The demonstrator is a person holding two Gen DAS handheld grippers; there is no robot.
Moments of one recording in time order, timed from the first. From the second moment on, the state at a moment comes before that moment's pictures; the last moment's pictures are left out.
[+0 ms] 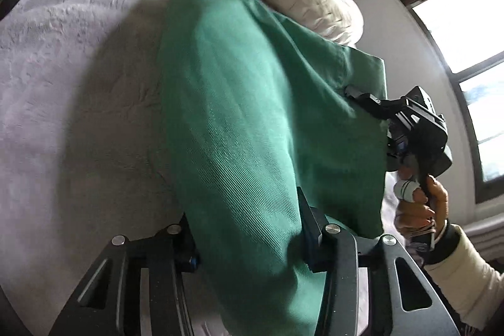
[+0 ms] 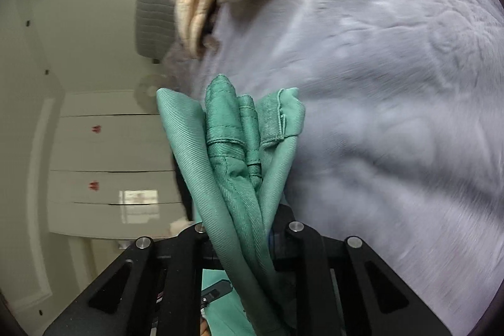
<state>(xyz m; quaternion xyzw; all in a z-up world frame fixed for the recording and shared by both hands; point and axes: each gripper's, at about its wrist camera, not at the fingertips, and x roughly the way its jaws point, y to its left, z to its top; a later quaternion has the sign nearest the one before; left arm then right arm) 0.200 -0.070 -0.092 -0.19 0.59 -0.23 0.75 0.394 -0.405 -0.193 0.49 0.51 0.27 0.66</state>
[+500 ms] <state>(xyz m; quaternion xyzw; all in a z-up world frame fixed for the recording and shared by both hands) 0.082 0.058 -0.020 -0.15 0.59 -0.24 0.75 0.273 -0.292 -0.146 0.51 0.49 0.31 0.63</state>
